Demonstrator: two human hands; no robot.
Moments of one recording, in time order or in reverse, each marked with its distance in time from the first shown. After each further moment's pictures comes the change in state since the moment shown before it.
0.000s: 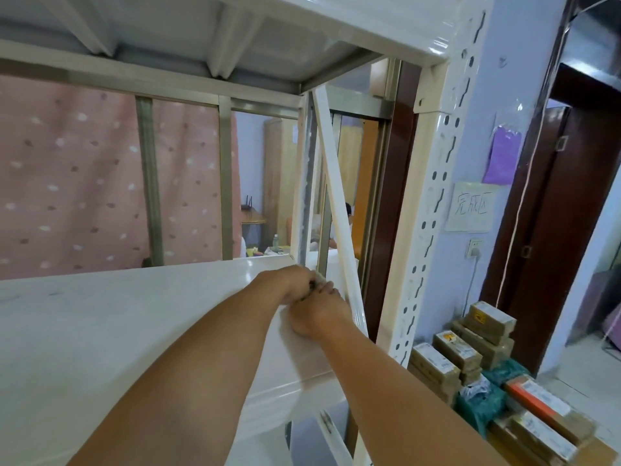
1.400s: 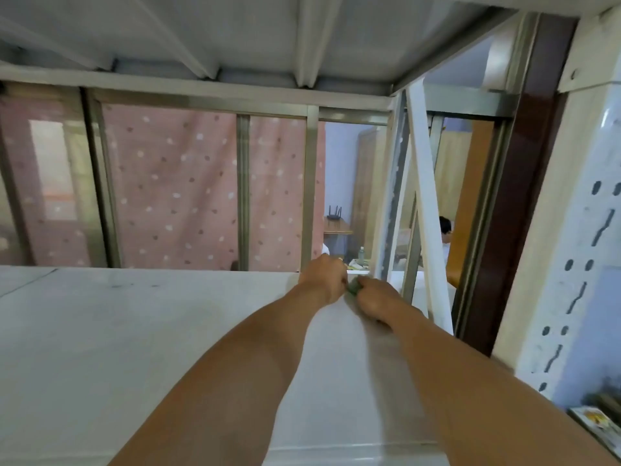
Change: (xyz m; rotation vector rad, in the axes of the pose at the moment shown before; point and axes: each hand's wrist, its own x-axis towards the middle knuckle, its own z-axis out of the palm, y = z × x) left_hand -0.001 -0.057 -0.019 0.154 0.524 -0.260; right_hand 0.131 -0.019 -0.003 0.158 -0.081 -0.377
